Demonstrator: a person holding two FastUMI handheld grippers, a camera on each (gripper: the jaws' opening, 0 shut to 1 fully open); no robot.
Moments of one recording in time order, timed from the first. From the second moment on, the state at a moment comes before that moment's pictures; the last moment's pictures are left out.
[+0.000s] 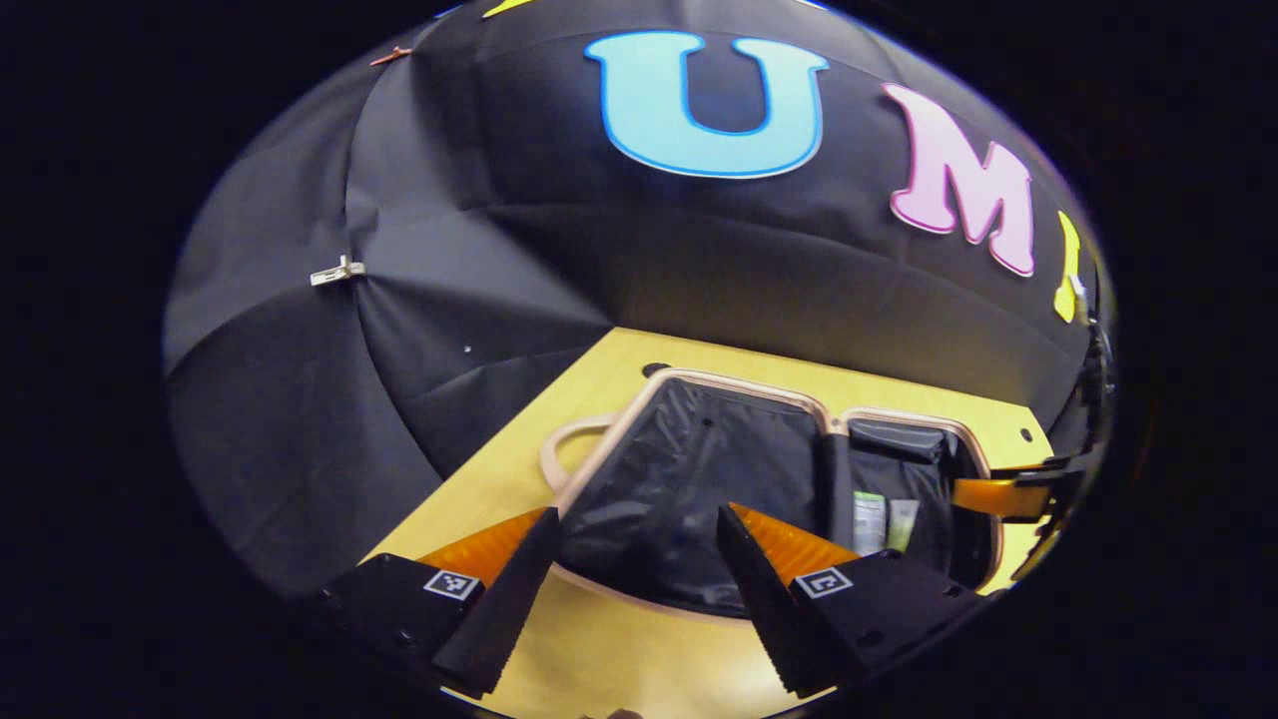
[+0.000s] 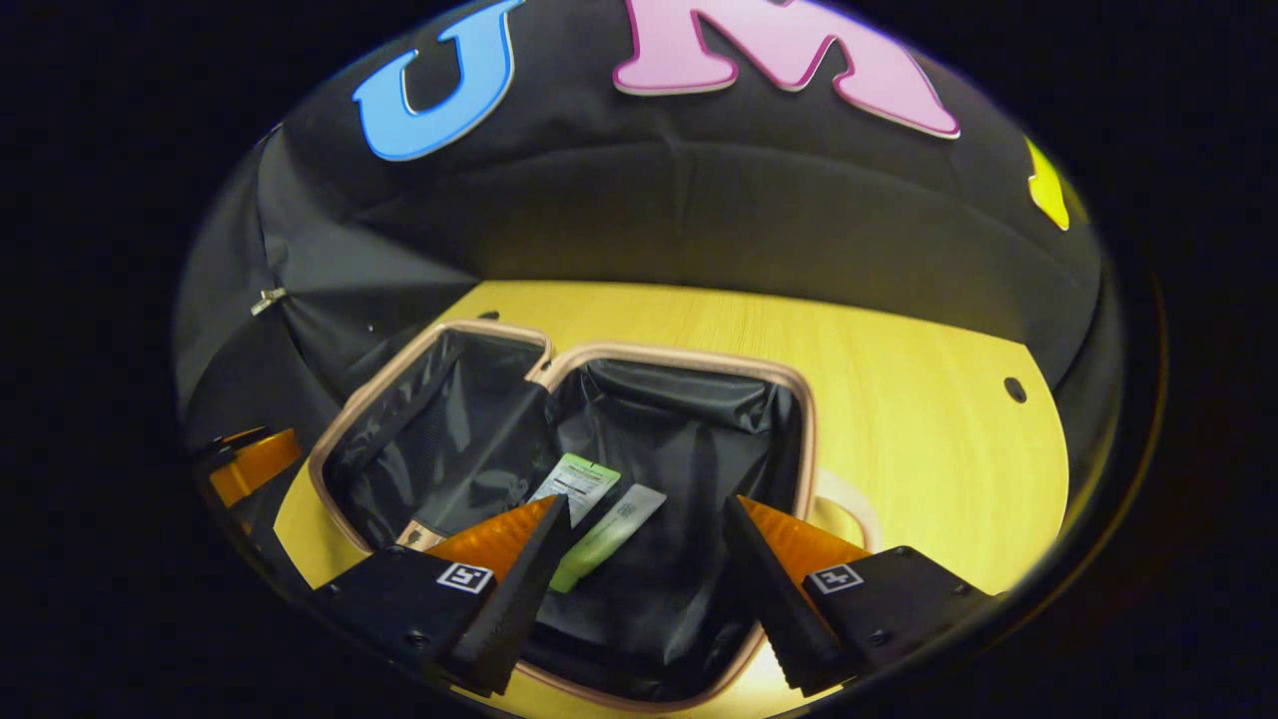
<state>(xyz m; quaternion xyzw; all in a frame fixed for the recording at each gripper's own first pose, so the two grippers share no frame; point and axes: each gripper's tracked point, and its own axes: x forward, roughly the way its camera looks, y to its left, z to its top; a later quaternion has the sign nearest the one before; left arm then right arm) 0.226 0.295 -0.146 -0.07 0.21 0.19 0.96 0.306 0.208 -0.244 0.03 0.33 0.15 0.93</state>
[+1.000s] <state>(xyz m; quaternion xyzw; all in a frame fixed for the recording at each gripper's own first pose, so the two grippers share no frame) 0.348 0.422 -0.247 -0.26 0.29 0.09 0.92 0.175 0.088 -0.246 0.00 0.33 0.09 0.94</state>
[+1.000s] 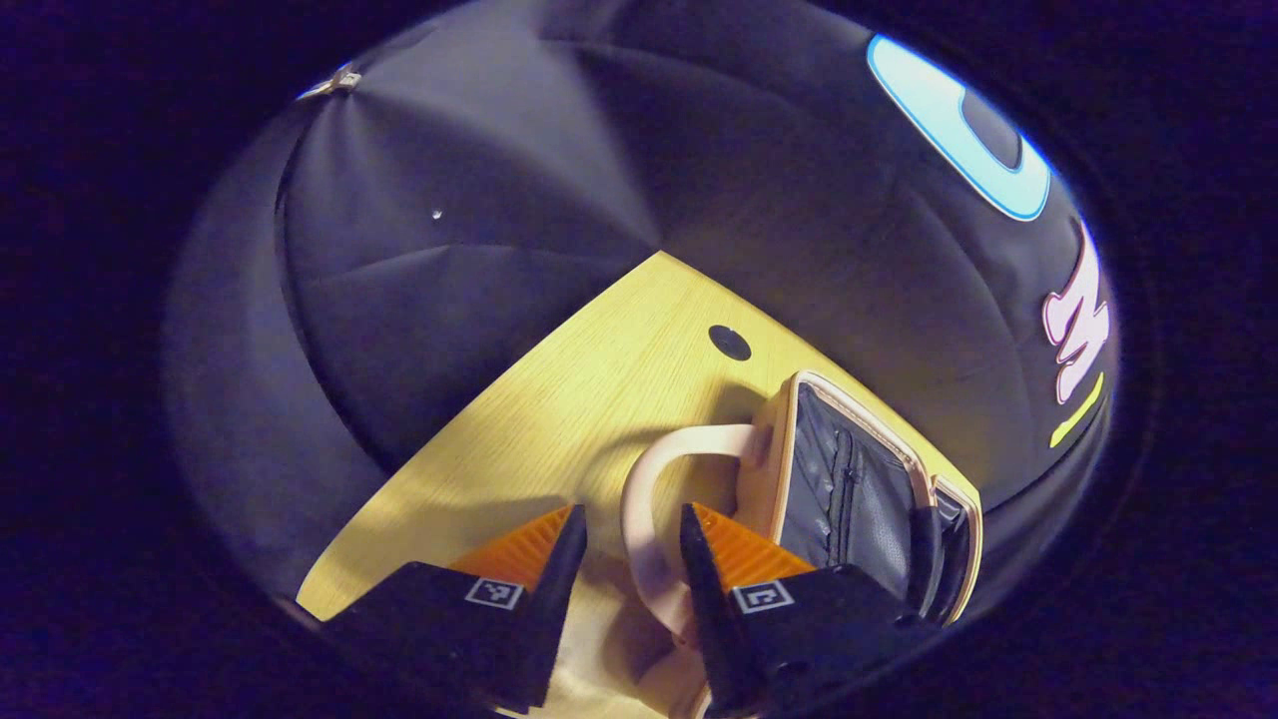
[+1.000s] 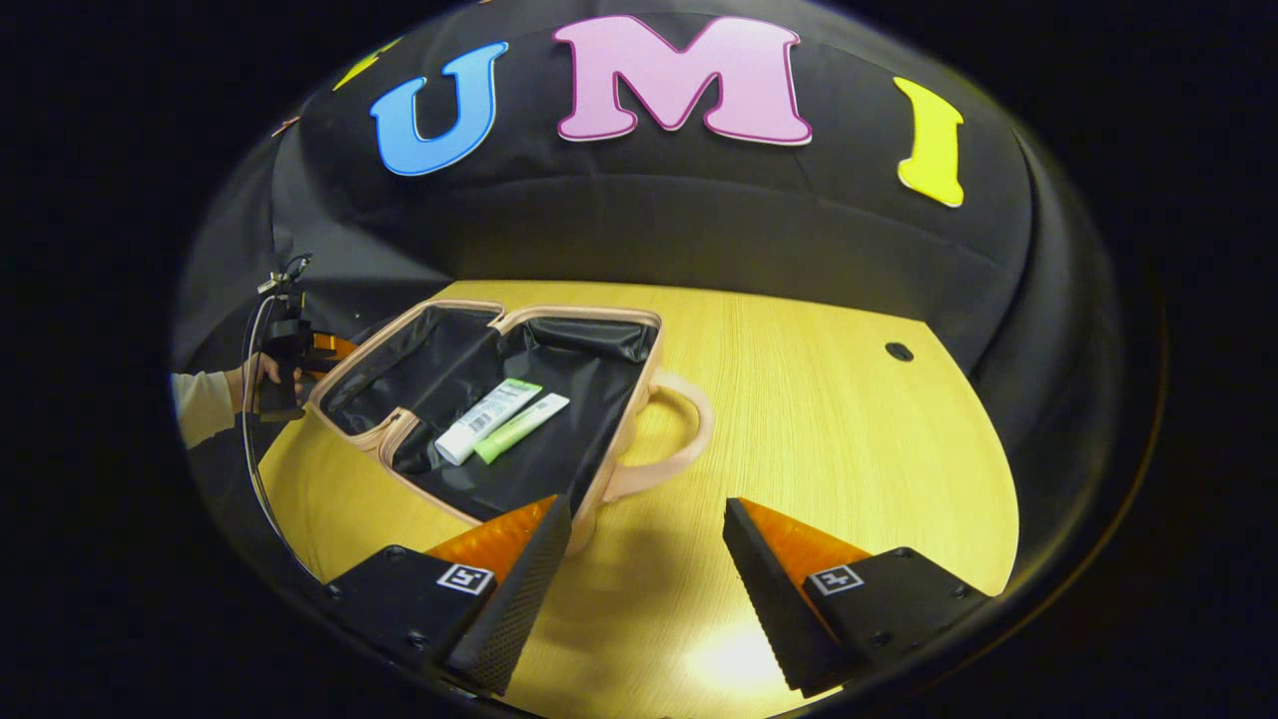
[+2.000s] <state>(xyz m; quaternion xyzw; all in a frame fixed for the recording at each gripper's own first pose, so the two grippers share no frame) 0.302 0.075 0.061 0.00 0.14 -0.06 0.99 0.193 0.009 -0.187 0.09 0.30 0.07 0.95</state>
